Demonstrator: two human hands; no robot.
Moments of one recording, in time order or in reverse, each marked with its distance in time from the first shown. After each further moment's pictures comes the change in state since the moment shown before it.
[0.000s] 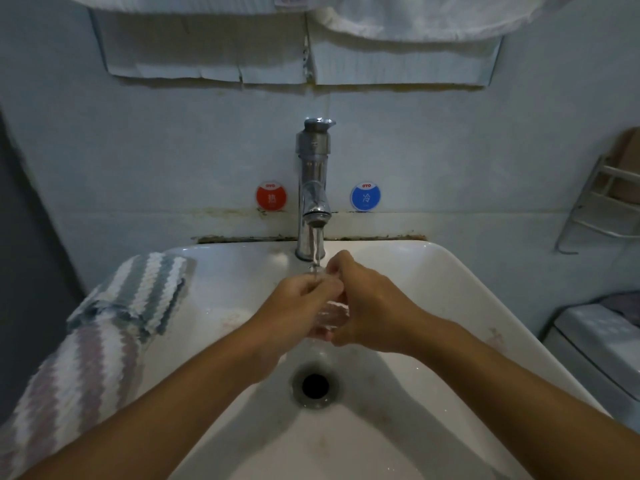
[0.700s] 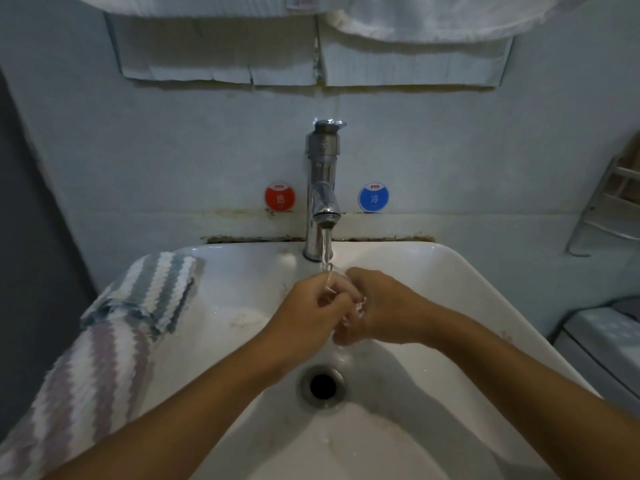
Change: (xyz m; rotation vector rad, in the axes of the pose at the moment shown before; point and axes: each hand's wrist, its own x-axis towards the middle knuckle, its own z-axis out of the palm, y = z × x) left_hand -0.001 -0.004 0.002 0.250 0.054 0.196; right_hand 0.005 0.010 -0.005 0.132 -0.128 0.114
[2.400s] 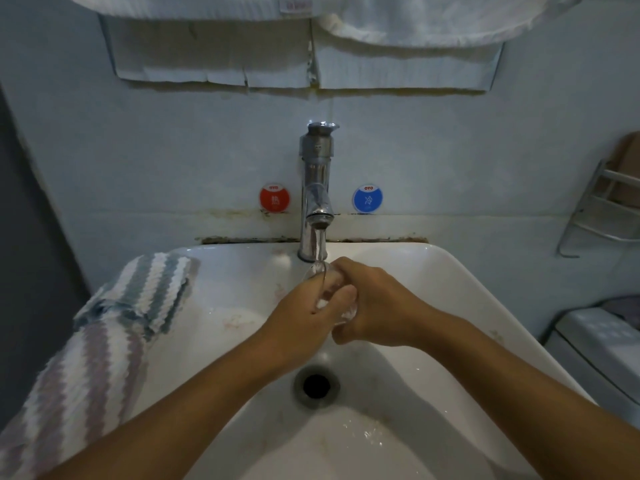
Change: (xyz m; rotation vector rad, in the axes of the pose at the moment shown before) left_hand 0.009 -0.019 0.003 0.067 -0.058 0.157; right_hand -0.006 -0.005 0.000 -0.045 0.104 -0.118
